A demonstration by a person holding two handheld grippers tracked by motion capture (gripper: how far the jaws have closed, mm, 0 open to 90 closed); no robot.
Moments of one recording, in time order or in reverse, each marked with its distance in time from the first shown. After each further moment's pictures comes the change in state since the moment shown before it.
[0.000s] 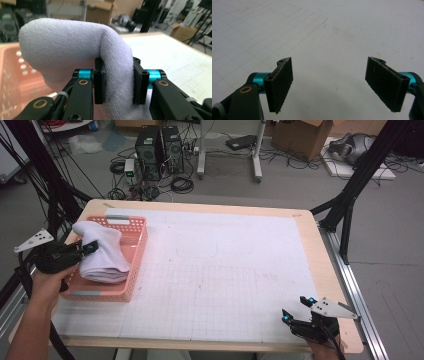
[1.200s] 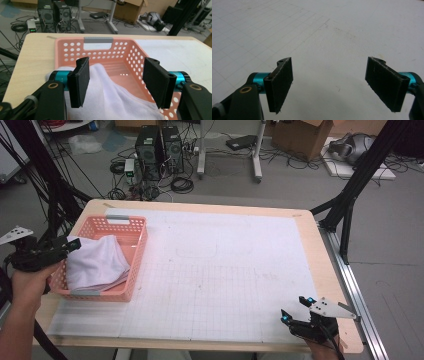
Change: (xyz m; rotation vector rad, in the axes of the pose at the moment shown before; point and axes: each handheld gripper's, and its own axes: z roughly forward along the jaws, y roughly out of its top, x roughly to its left) left arm -0.004 0.021 -0.031 0.023 0.204 -0.053; right arm 0.002 0.001 0.001 -0.002 0.006 -0.008
